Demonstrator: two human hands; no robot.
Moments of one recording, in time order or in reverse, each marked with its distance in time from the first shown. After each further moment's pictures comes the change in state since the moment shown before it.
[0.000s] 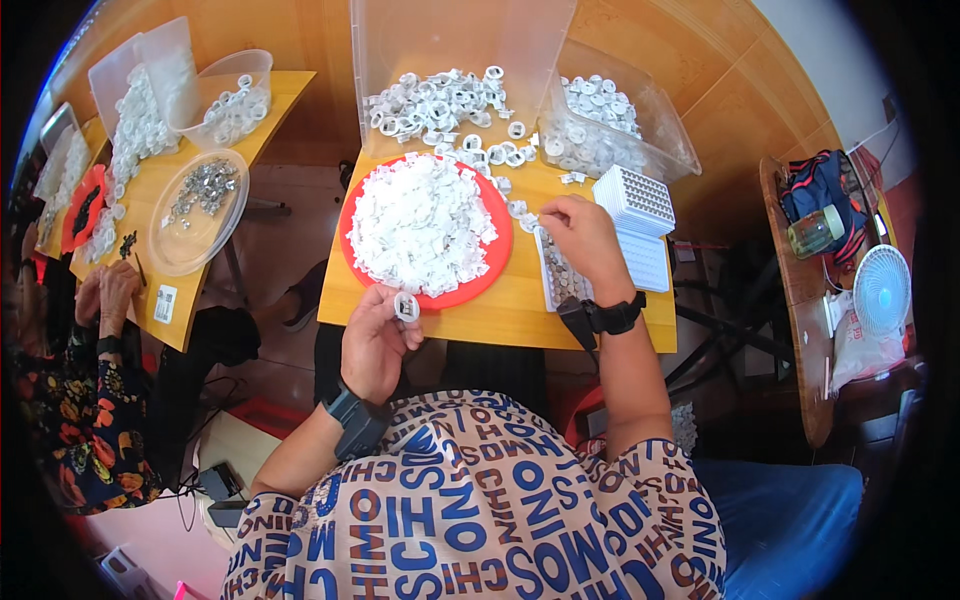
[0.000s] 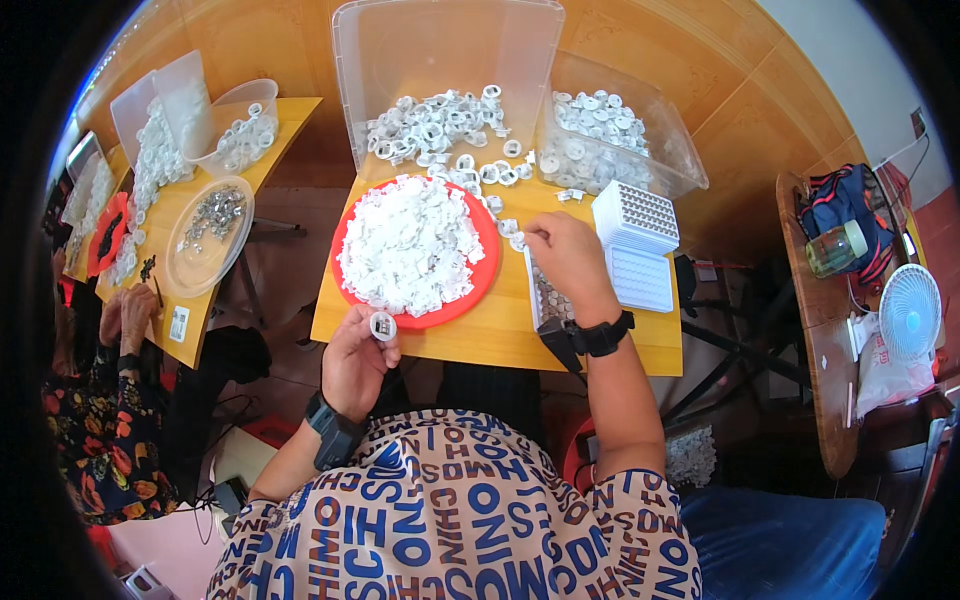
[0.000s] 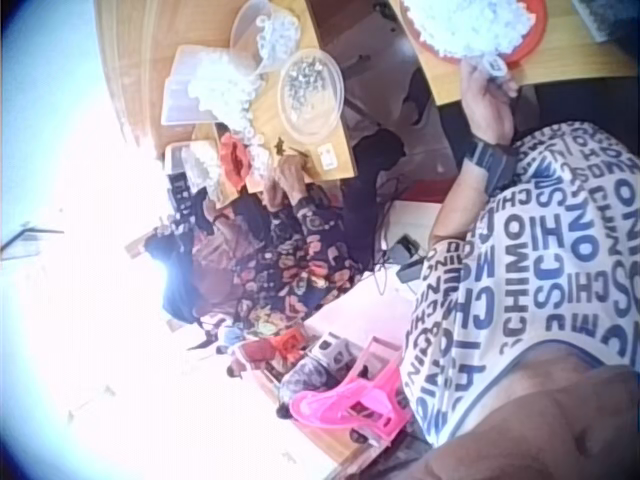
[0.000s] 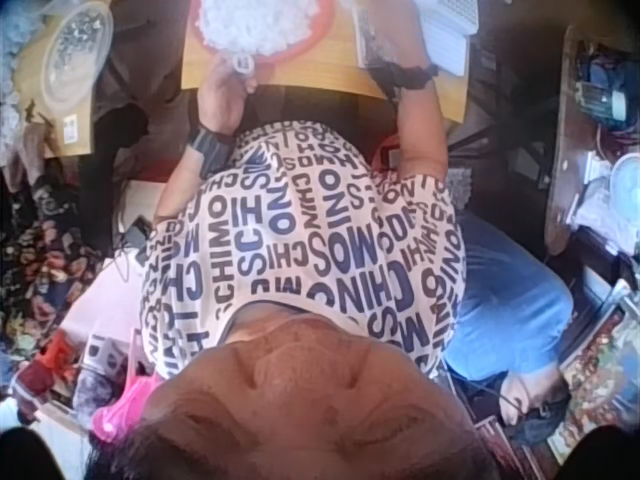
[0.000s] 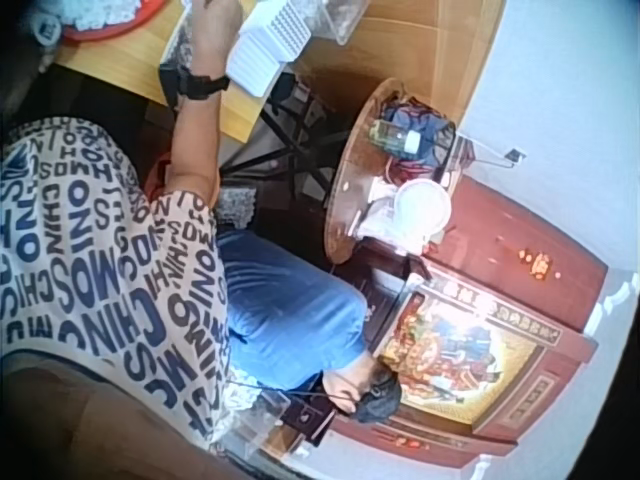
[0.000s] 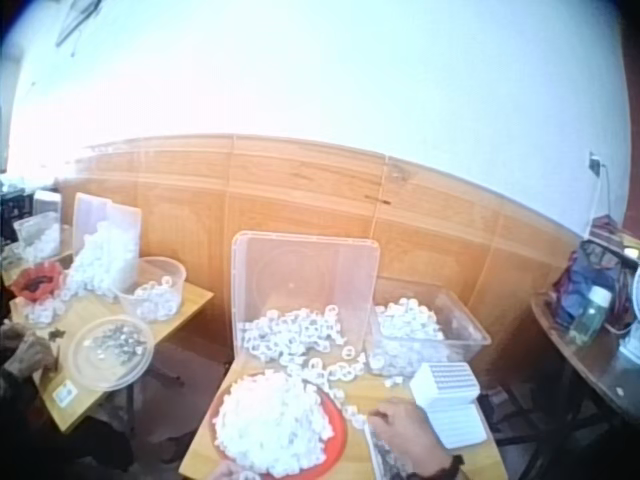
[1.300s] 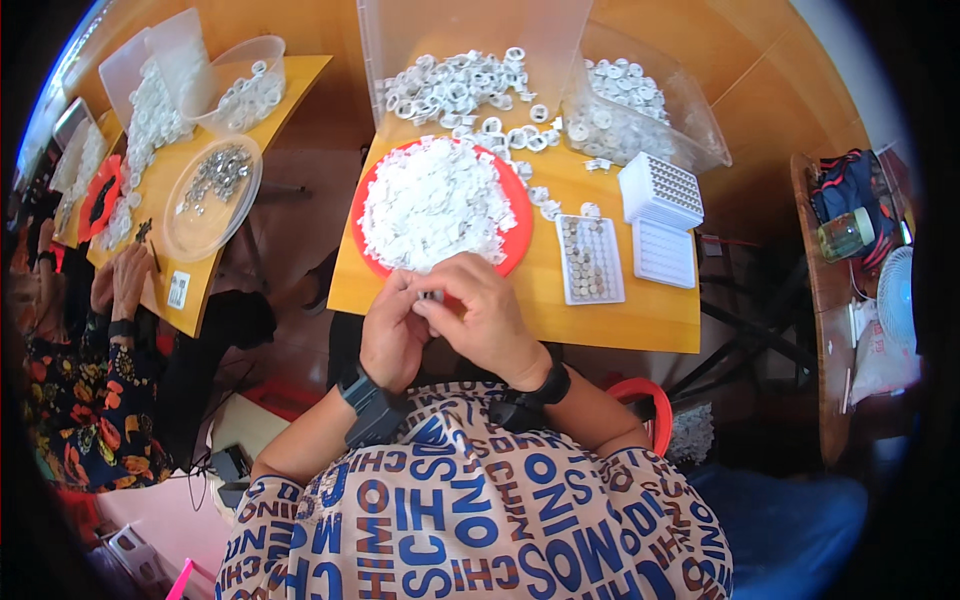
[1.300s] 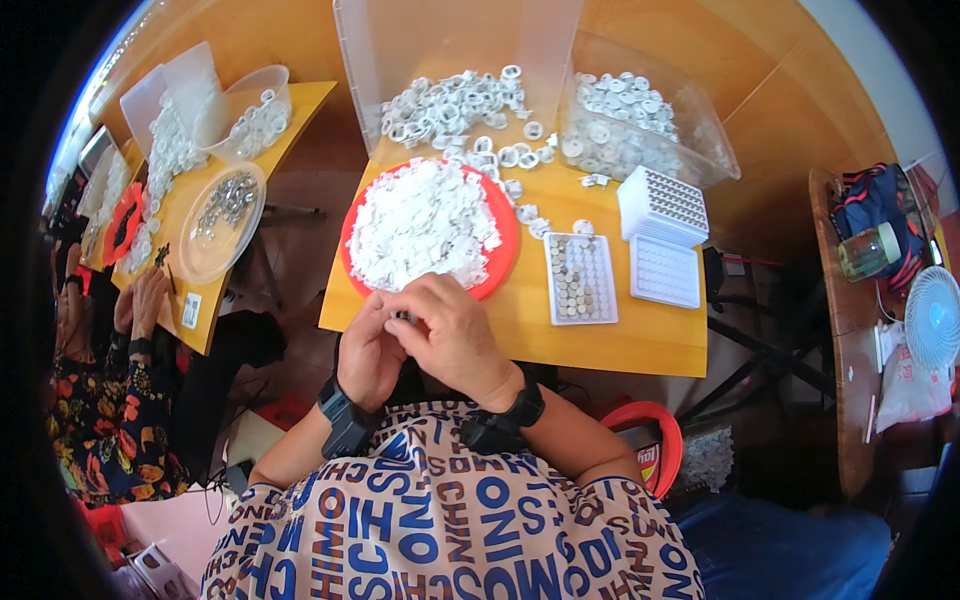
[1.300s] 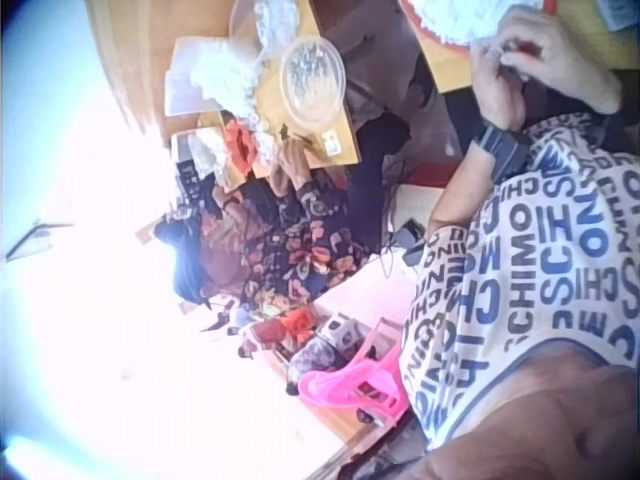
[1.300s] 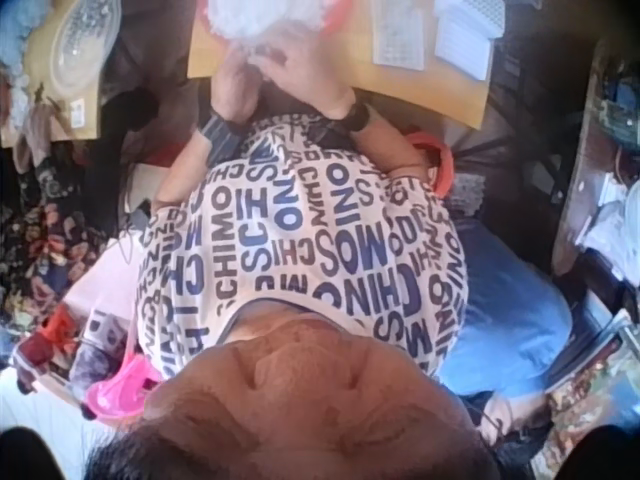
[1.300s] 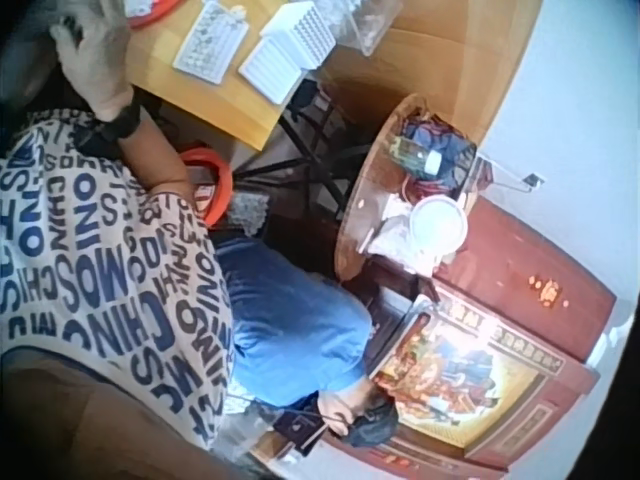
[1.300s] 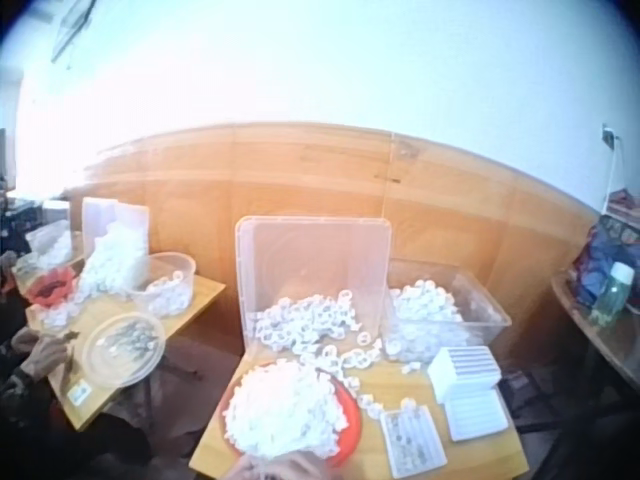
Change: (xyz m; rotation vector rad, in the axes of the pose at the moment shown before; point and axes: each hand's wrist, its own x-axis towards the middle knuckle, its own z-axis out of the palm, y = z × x) left_hand 0.005 -0.008 0.017 0.064 0.078 -0.043; right_hand -0.067 -0.107 0.084 0.513 0.000 -0.374
